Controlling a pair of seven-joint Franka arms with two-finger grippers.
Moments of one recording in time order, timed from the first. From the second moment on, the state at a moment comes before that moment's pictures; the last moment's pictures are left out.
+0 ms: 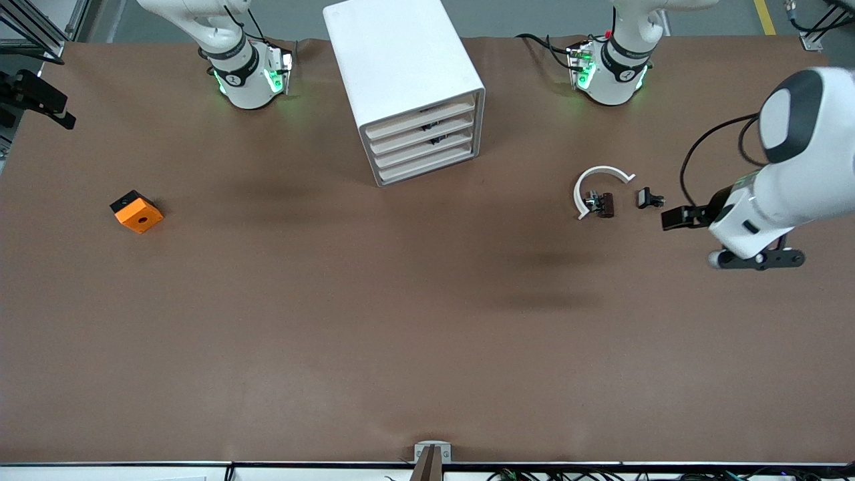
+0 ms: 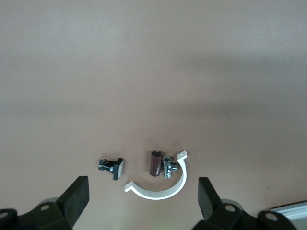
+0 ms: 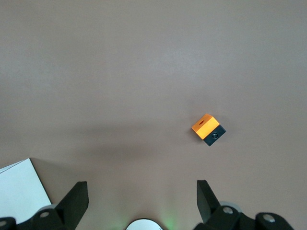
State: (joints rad) left arm -0.12 0.25 0.00 -1.63 -0.01 1.67 -0.14; right arm -0.04 -0.22 -0.07 -1.71 -0.02 1.47 -0.07
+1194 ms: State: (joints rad) left arm -0.30 0.51 -0.01 -1.41 -0.44 1.53 -1.01; right arm -0.04 -0.22 -0.07 -1.71 -0.02 1.47 -0.07
